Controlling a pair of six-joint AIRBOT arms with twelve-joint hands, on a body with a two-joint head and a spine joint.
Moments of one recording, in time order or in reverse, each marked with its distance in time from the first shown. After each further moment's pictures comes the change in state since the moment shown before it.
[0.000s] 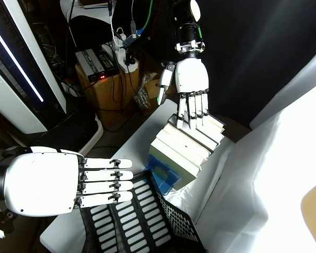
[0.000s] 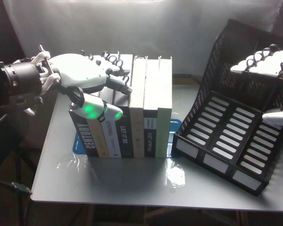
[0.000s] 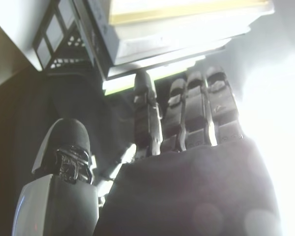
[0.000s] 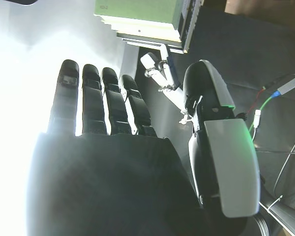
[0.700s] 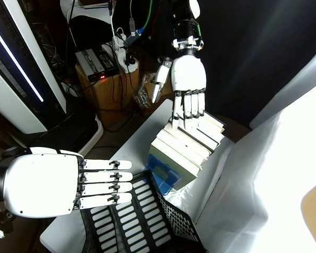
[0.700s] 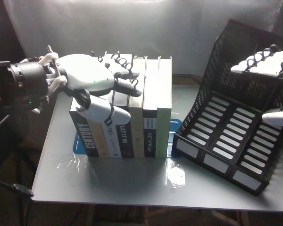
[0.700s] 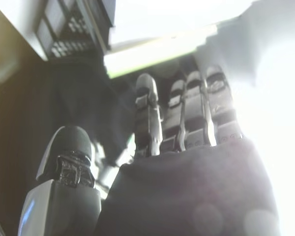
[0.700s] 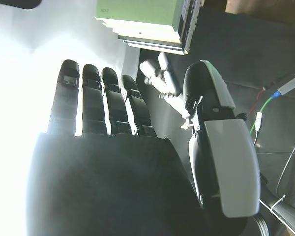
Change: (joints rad) left arm -0.025 -0.001 -0.031 0.095 -0.003 0.000; right arm -0.004 -0.003 0.002 0.004 0.000 0.011
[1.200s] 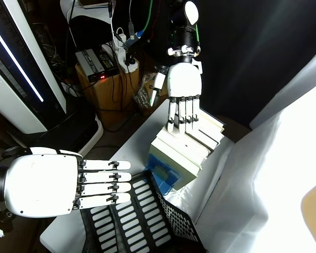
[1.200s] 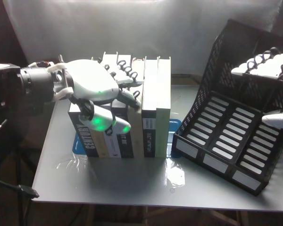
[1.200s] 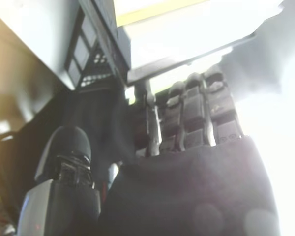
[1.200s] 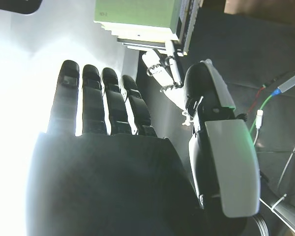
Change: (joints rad) left arm 0.002 0.001 -0.037 0.189 0.023 -0.007; right arm -0.012 -0.003 0.000 0.012 0.002 0.005
